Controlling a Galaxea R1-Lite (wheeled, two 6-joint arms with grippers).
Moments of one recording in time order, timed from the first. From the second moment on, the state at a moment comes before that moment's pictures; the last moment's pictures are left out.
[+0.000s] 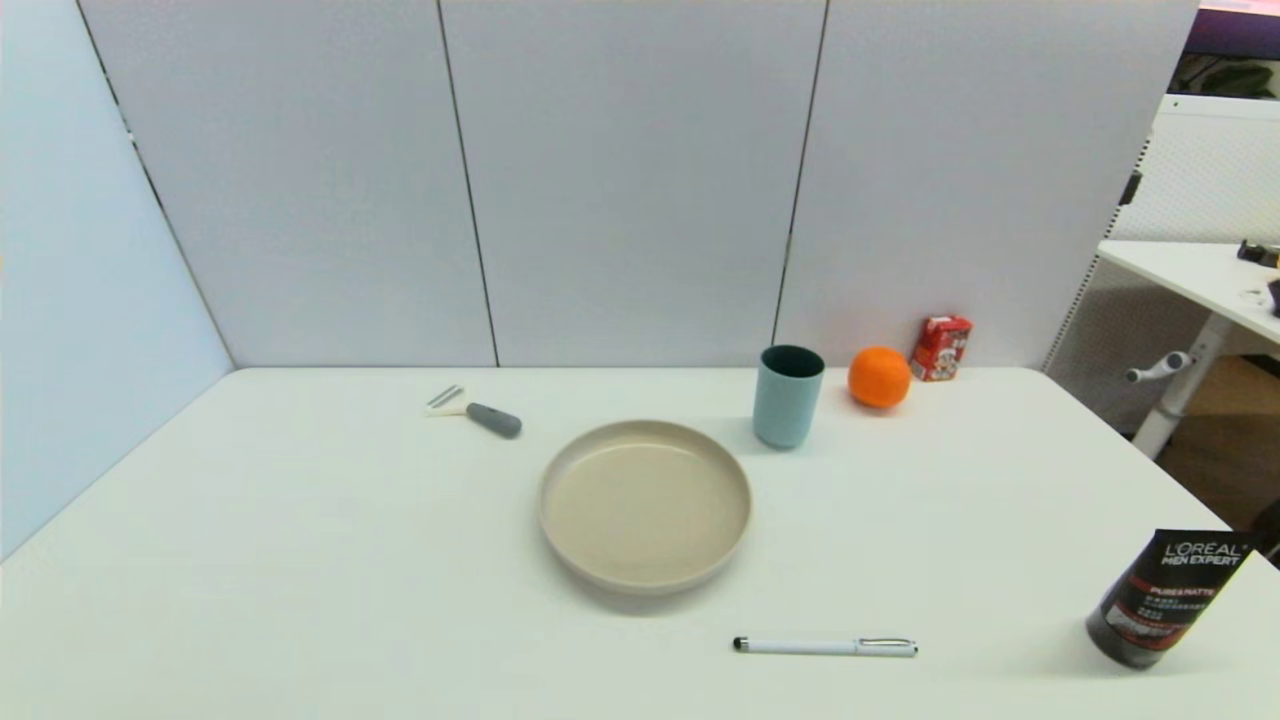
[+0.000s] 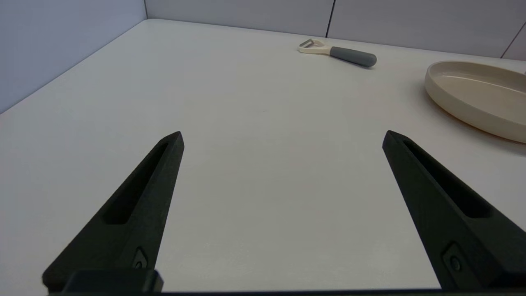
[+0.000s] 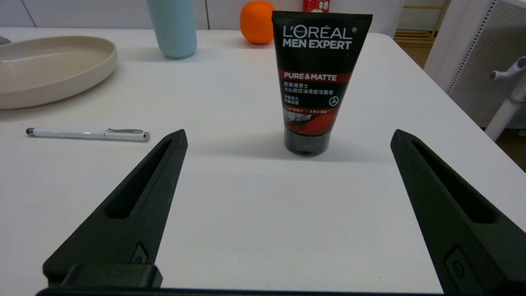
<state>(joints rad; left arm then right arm) 0.01 0.00 0.00 0.00 0.03 -0.07 0.00 0.00 0.00 0.00 0.01 -0.01</state>
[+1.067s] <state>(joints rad) 0.01 0.01 0.00 0.00 0.05 -0.08 0.00 0.00 0.00 0.00 0.01 -0.01</state>
